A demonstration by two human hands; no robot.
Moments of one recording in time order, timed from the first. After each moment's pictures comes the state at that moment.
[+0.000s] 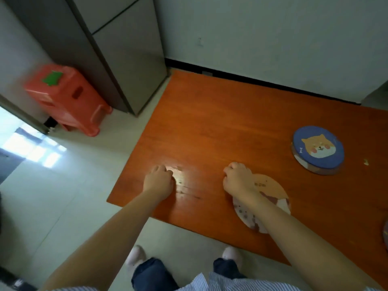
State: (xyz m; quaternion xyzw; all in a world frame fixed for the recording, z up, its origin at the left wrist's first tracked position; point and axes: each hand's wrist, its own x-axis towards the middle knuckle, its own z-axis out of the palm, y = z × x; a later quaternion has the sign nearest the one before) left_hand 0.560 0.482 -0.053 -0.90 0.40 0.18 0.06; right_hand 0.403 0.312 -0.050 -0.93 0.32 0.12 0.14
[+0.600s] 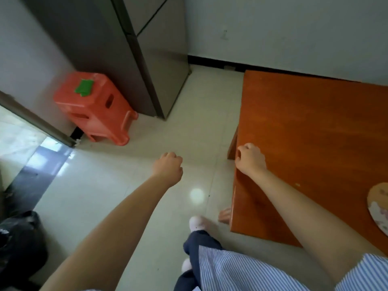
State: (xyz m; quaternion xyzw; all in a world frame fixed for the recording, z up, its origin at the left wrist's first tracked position) left_hand 0.860 0.625 -0.041 -0.87 0.45 0.20 0.05; right_hand 0.697 0.445 -0.069 -0.88 0.44 0.09 0.16
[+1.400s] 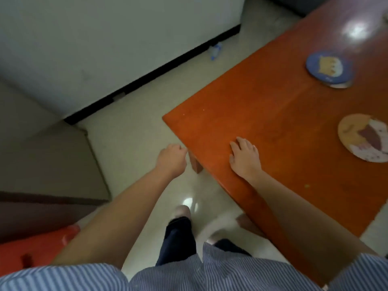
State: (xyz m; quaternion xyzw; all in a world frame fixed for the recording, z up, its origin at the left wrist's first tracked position) left_hand 0.949 0.285 -0.046 -0.55 0.81 0.14 0.13; right_hand 0.734 0.326 -0.084 -0.64 0.74 0.02 0.18
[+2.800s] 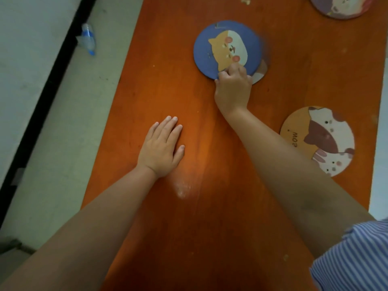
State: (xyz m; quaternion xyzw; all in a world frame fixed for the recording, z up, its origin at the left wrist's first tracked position) left_hand 0.652 0.054 -0.094 -0.22 0.96 0.14 0.08; right_hand 0.440 0.097 -0.100 -0.35 0.93 -0.15 0.03
